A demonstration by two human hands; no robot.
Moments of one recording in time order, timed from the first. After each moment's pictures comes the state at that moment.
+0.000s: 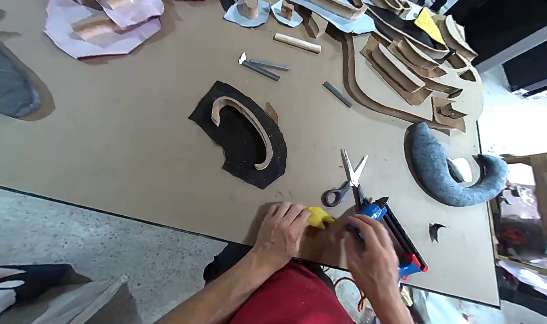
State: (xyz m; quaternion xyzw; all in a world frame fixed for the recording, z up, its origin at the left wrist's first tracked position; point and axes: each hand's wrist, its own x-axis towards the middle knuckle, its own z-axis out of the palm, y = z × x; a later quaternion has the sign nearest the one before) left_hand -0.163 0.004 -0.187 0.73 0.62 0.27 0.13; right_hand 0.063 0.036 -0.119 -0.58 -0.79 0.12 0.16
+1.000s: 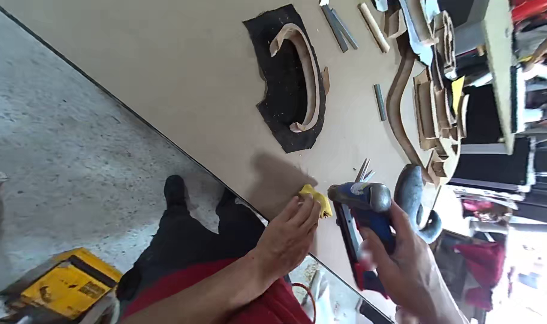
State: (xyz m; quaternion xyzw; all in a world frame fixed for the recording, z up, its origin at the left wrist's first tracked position) left_hand -0.103 -0.038 -0.190 0.69 0.66 0.28 0.08; right_hand 0.017 0.085 -0.013 -0.49 -0.85 0.18 -0.07
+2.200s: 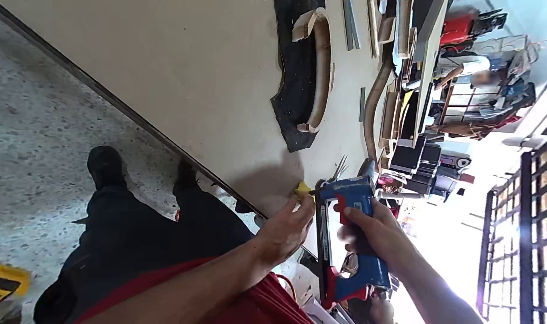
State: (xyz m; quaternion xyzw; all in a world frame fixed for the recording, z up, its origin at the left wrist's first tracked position) left_hand -0.116 -0.029 -0.195 0.72 0.58 0.34 0.16; right_hand -0.086 0.094 0.001 -0.78 -0.50 0.36 -0.14
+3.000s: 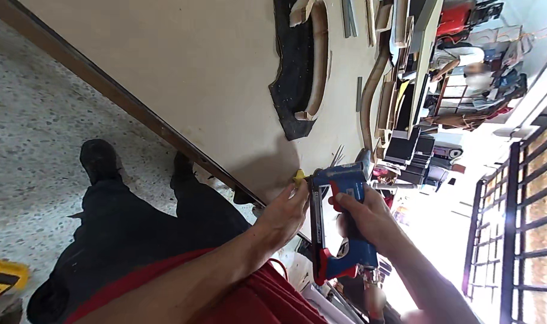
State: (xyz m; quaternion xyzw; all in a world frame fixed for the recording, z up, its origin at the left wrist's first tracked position) left_hand -0.122 -0.032 -0.185 0.71 0.59 0.30 0.22; right_hand -0.094 0.082 -0.004 -0.77 -0.53 0.32 -0.16
